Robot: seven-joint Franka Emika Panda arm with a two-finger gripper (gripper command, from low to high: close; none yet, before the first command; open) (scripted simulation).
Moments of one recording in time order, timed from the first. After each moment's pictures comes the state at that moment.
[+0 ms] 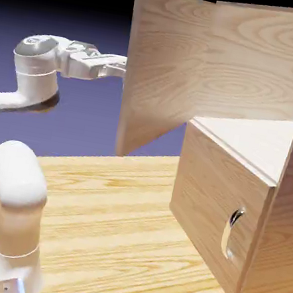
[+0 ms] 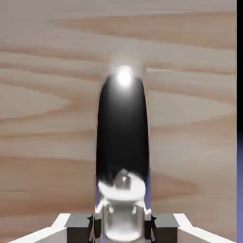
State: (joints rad) arm 0.12 -1.42 0.58 -2.77 -0.93 1.94 2.18
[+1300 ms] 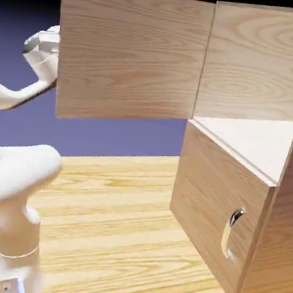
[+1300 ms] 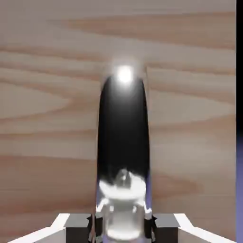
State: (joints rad) arm -0.85 -1.76 0.98 -1.85 -0.22 1.22 1.69
